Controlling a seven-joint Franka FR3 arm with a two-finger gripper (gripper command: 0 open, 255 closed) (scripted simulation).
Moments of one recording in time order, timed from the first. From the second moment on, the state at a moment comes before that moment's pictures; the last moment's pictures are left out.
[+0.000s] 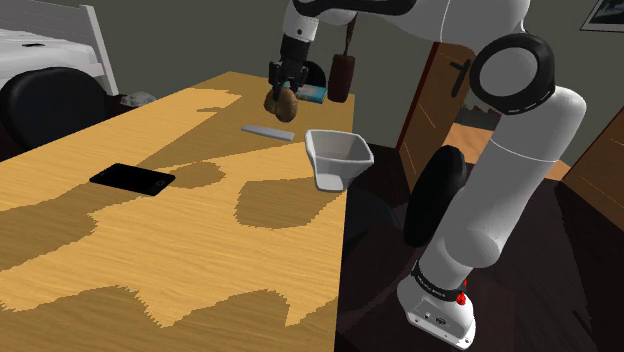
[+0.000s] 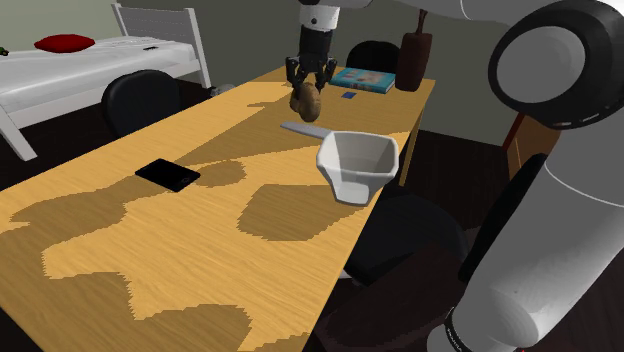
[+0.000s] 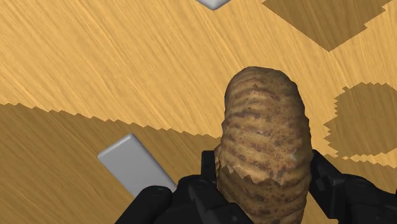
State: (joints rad) arm 0.07 0.02 -0.07 -1.60 0.12 1.72 0.05
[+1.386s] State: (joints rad) arm 0.07 -0.30 -0.06 -1.75 0.10 1.55 0.08
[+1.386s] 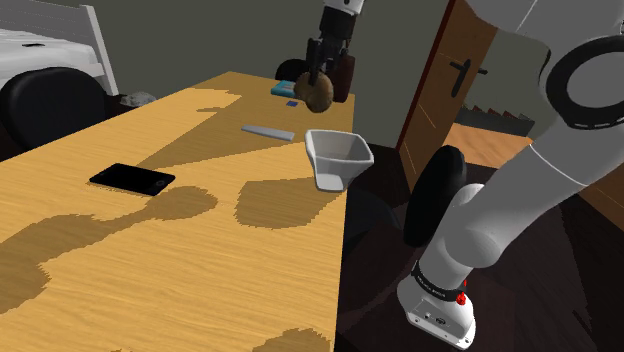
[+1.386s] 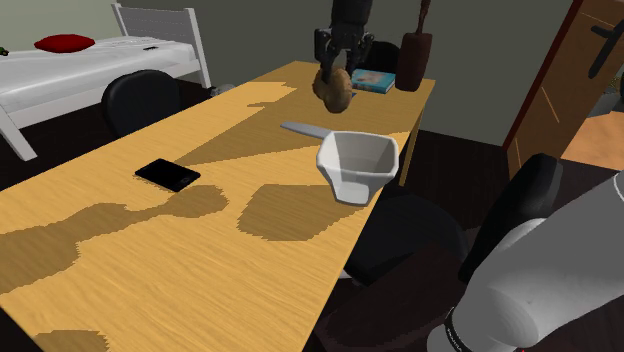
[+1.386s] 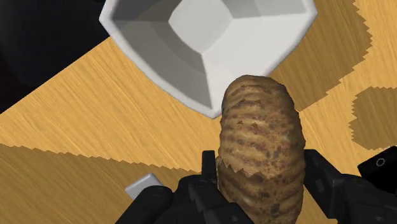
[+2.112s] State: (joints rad) arm 0.06 -0.59 -0.05 -2.04 0.09 1.55 0.09
